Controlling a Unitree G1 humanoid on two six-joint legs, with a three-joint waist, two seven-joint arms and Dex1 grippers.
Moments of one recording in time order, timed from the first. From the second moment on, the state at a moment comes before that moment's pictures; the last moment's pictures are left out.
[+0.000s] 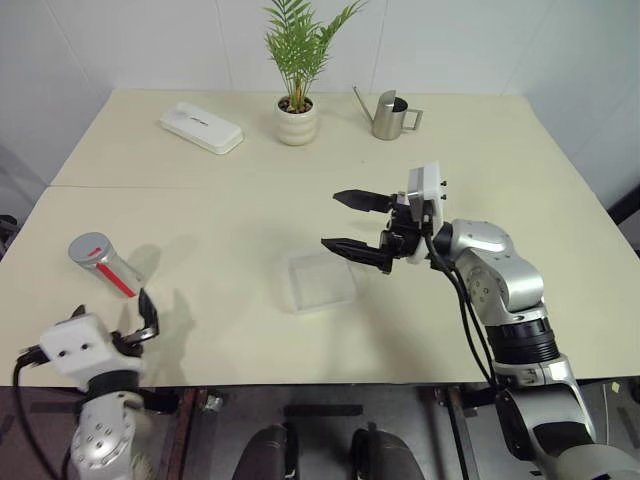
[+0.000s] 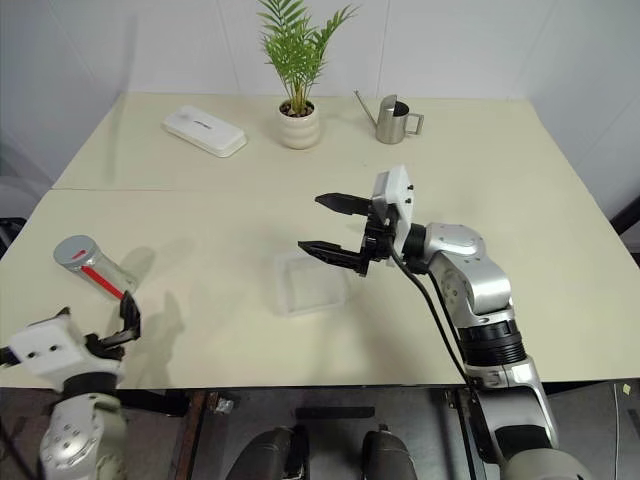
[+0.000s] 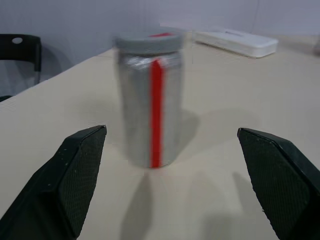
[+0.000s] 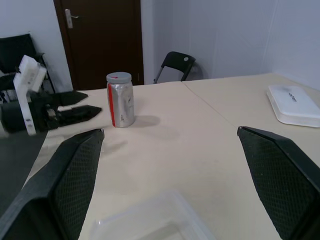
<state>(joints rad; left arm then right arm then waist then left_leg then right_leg) 0.17 -0.02 0.41 -0.54 -0.11 0.20 0.15 -0.71 -0.35 0.08 0.03 0.50 0.35 1.03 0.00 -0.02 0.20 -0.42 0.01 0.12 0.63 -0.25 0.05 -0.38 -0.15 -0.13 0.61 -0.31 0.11</state>
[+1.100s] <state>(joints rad) -0.16 0.15 0.45 -0.13 0.01 0.11 0.35 -0.68 -0.29 0.08 -0.05 0.49 0.37 0.90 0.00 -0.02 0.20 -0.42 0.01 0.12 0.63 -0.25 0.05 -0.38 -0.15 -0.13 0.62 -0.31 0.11</state>
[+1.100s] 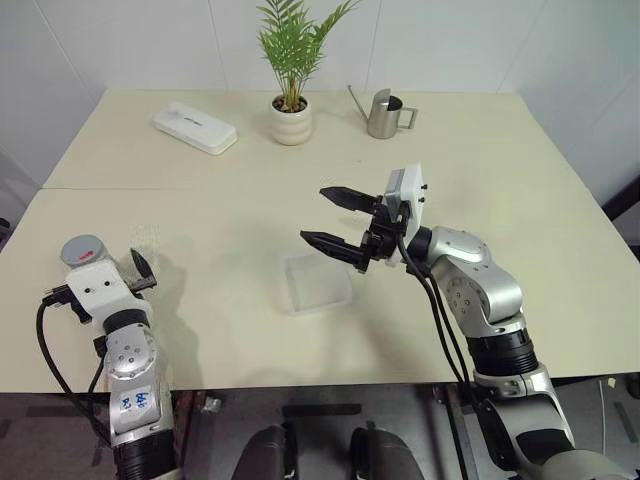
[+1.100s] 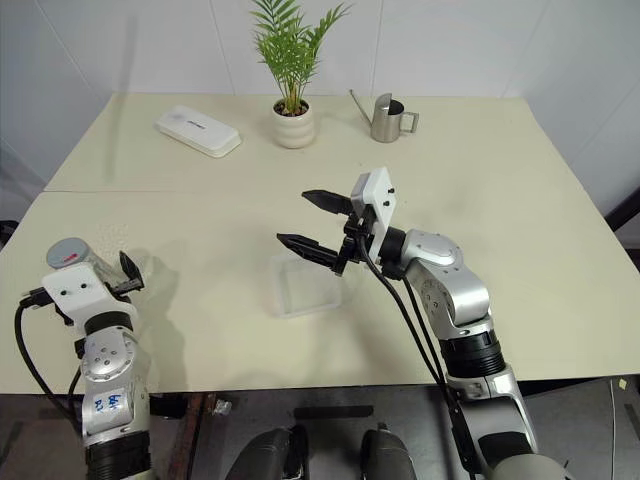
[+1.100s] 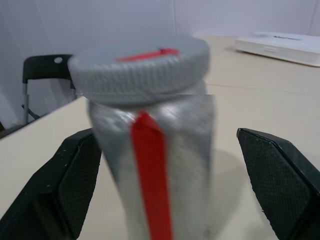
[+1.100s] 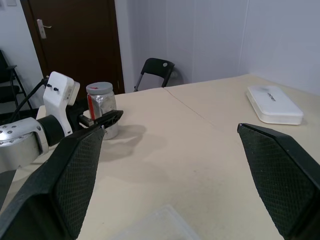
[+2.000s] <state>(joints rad) -0.33 0.42 0.31 -0.16 -0.32 0.19 -0.22 -0.77 -0.30 0.06 -0.09 0.52 0.50 0.79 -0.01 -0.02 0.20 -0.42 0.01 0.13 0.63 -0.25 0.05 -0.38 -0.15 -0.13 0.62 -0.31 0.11</state>
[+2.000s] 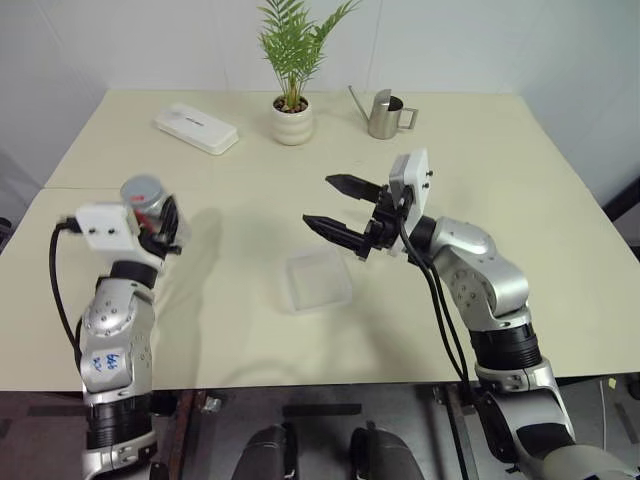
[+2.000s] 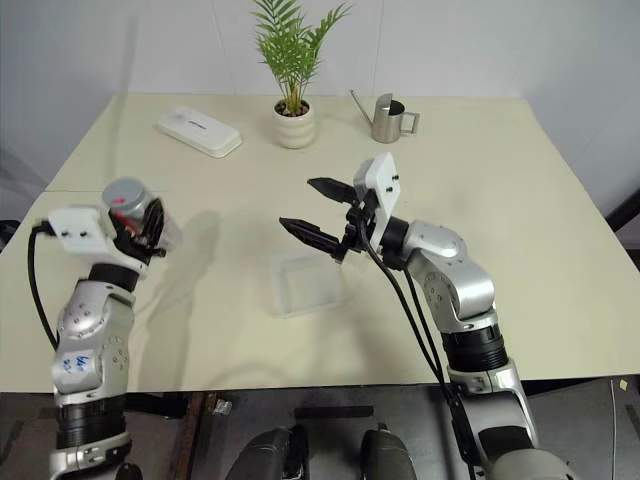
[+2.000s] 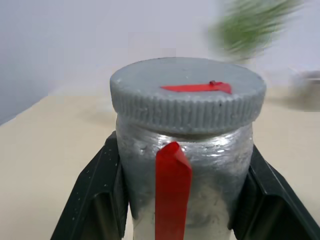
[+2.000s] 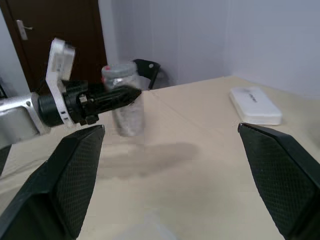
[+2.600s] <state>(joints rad) -0.48 0.48 0.05 -0.10 -0.47 0.29 -0.80 -0.94 -0.22 0.18 -0.09 0.51 0.71 0.72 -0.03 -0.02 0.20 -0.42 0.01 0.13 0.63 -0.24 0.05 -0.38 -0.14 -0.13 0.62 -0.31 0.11</state>
